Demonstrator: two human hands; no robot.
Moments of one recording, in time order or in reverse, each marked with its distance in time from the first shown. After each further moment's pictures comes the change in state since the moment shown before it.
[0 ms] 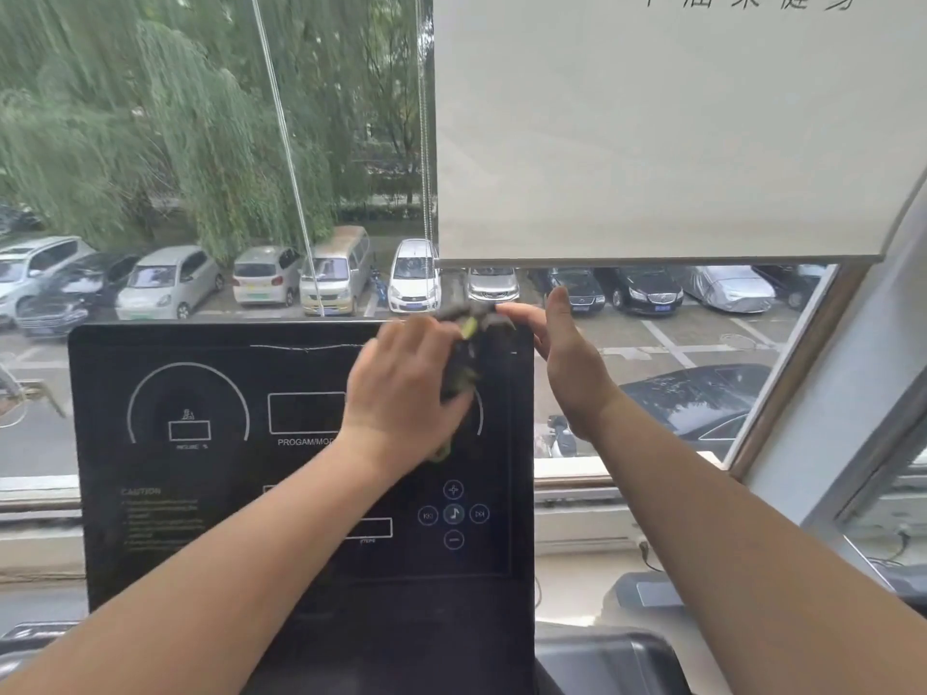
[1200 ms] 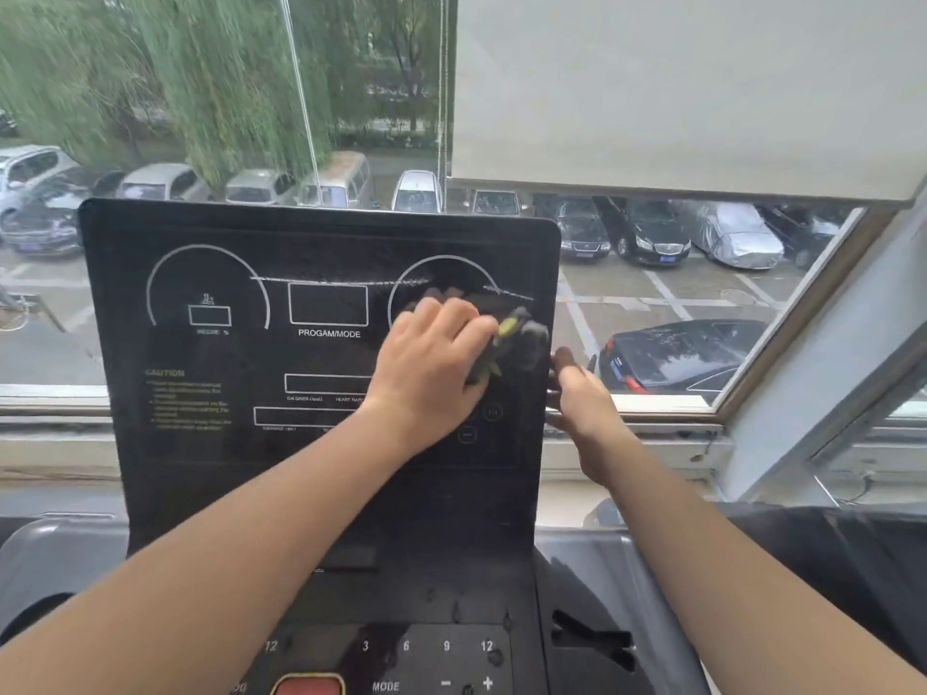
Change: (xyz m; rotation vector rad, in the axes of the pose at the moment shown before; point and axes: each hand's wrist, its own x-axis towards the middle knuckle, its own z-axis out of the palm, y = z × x) left_hand -0.076 0.011 0.013 0.036 -0.156 0.118; right_hand -0.091 0.090 0.022 0.039 0.178 0.530
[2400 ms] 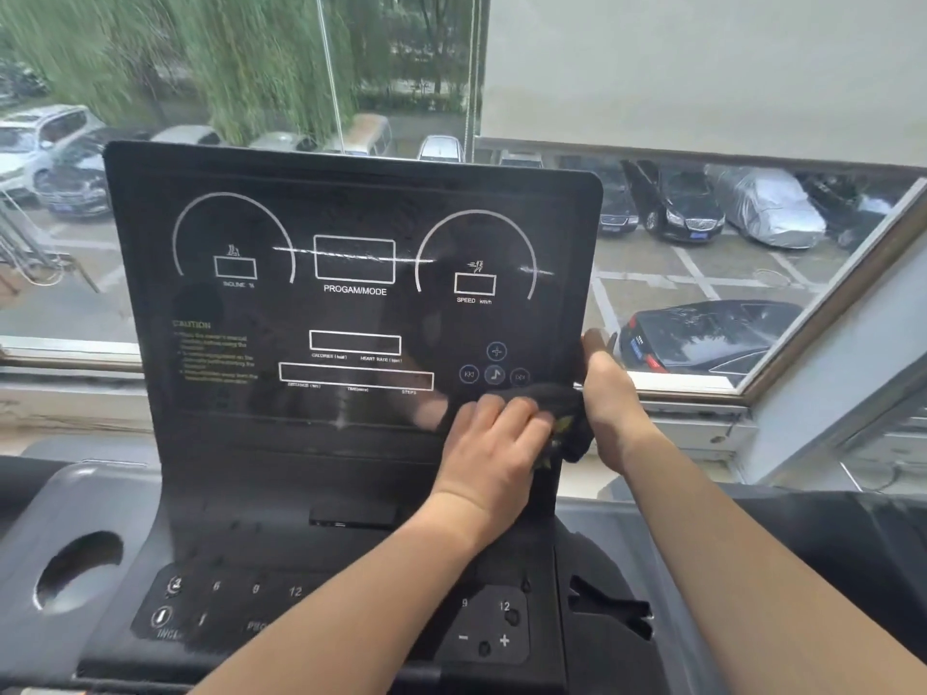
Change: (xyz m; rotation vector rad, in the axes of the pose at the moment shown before) left_hand -0.099 0.081 0.056 -0.125 -0.056 -0.093; right_hand 0.002 0.023 0.007 0.049 0.041 0.063
